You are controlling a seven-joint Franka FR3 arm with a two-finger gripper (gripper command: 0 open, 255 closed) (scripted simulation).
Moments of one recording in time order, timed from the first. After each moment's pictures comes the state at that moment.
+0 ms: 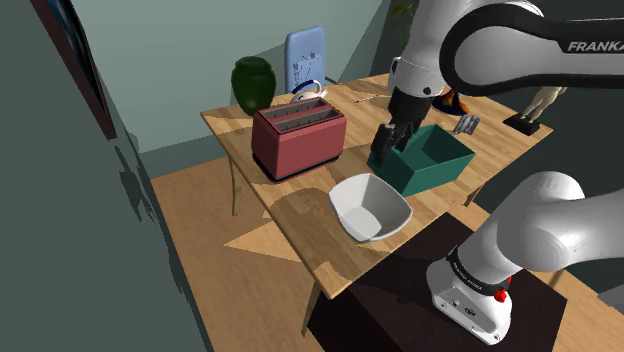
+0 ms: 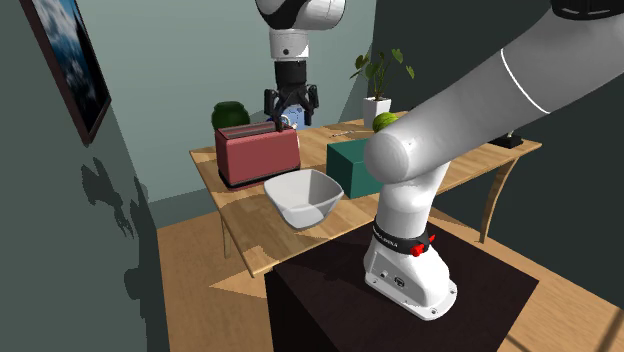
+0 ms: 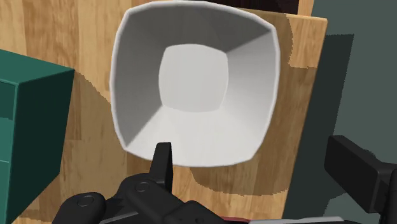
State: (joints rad) arm 0.07 -0.79 0.21 -2.63 0.16 1.80 0.13
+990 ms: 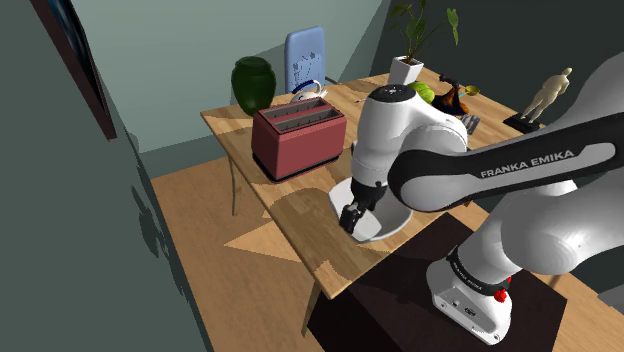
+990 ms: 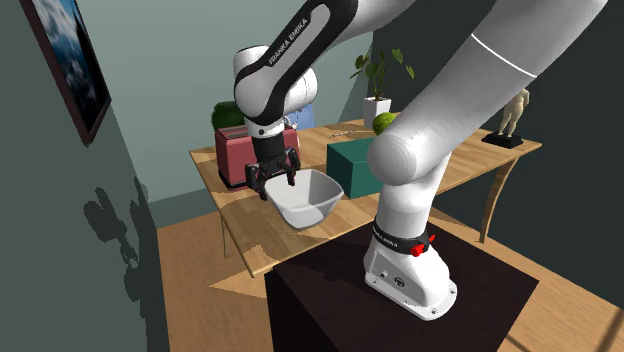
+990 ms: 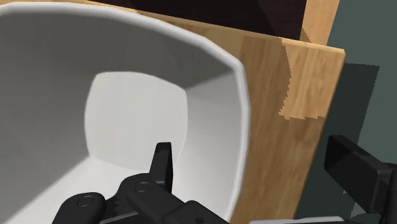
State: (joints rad) arm 0.17 -0.53 0.48 -2.83 0.27 2.22 0.28
